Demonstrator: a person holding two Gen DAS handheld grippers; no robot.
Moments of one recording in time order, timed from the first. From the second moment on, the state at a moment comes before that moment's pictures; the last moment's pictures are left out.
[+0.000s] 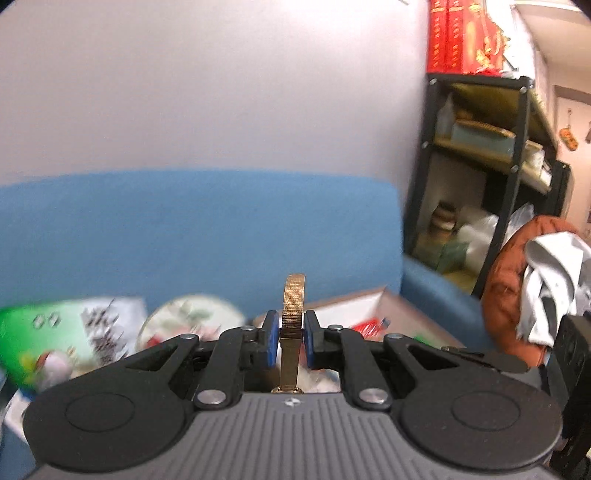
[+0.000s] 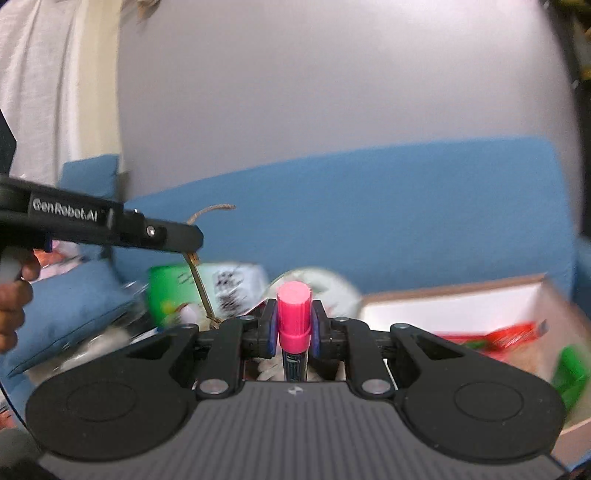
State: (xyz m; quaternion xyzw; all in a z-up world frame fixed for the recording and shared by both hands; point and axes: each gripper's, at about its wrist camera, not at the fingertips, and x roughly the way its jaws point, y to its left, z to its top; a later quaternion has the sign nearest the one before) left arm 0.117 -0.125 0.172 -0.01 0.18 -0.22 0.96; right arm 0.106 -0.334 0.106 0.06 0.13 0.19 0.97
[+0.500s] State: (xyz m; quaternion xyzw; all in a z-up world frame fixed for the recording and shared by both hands) left arm 0.198 -0.228 0.116 -0.02 0.27 -0.25 0.93; right arm 0.164 -0.429 0.091 0.05 0.15 0.03 0.99
